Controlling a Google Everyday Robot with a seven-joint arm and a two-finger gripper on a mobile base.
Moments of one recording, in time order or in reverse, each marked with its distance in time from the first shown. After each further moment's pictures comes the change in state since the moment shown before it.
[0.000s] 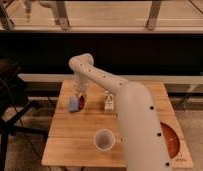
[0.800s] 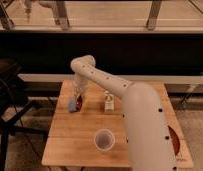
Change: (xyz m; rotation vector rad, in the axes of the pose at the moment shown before) arm -0.006 -0.017 -0.003 0.097 0.040 -0.052
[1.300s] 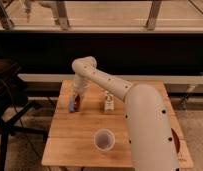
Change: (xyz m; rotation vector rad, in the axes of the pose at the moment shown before) arm 0.000 -0.015 0.003 0.082 0.015 -0.058
